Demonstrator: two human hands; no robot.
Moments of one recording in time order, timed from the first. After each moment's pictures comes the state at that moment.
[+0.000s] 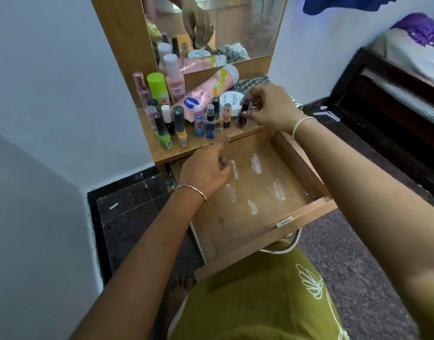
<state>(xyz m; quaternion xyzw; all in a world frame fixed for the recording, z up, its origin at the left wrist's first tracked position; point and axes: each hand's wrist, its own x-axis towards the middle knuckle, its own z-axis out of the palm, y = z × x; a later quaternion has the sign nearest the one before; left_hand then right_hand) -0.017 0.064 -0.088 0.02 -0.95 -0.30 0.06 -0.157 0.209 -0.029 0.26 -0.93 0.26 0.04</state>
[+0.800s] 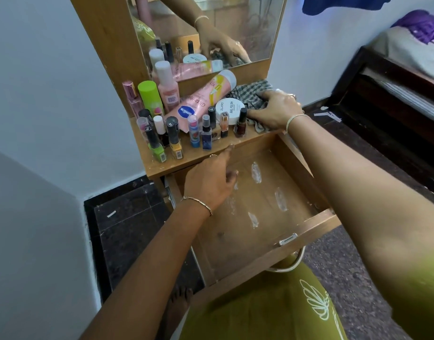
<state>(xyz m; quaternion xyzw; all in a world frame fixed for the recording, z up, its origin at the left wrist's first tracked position) -0.034 0.076 -0.099 0.03 -0.97 -0.23 0.07 -0.217 0.217 -0.061 0.09 -0.98 0.16 -0.01</state>
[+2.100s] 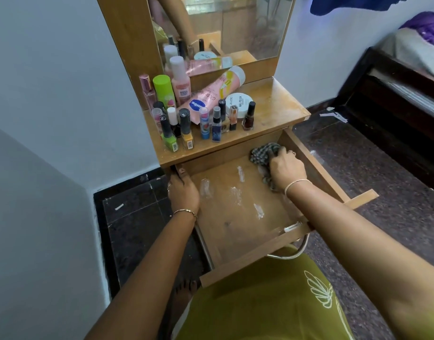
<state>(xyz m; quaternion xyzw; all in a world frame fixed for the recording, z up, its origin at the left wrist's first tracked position) -0.001 0.039 -0.164 0.41 -0.71 -0.56 0.13 -0.106 0.240 -0.142 0.13 -0.99 -0.08 -0.06</state>
